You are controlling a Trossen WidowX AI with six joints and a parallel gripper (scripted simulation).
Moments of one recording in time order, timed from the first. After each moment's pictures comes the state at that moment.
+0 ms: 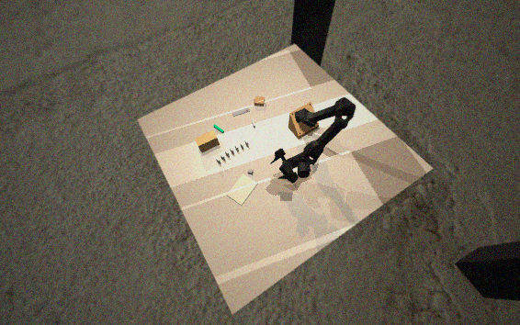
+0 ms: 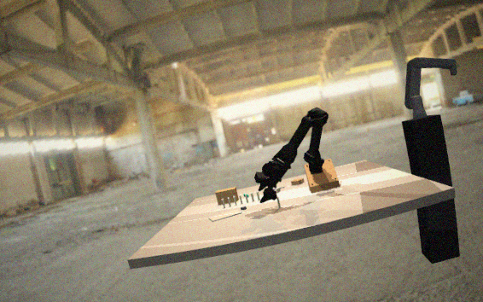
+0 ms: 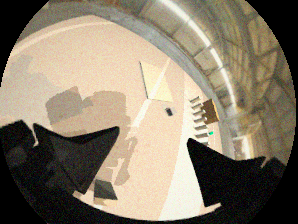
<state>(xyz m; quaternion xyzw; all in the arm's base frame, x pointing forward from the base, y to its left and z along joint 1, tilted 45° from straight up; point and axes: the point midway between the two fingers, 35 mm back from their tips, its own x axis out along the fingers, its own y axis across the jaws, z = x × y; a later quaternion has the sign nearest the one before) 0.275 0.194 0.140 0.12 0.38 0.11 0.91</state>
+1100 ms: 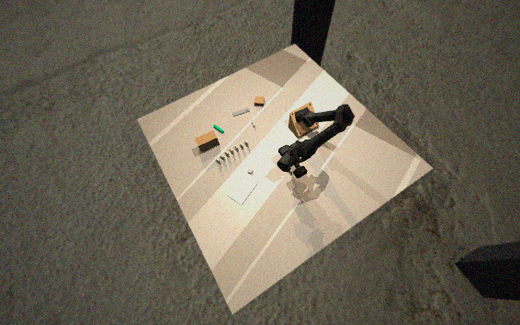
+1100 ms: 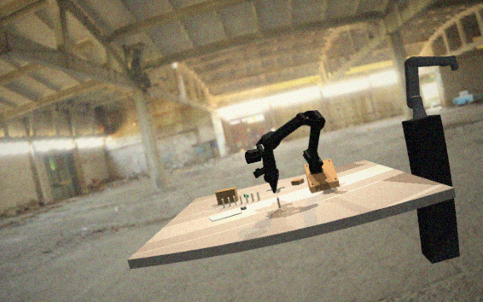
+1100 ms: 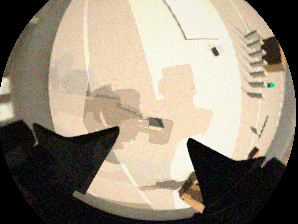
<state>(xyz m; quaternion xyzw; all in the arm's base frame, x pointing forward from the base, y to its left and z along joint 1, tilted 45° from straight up) 0.218 0.188 0.178 0.26 0.66 0.29 0.64</state>
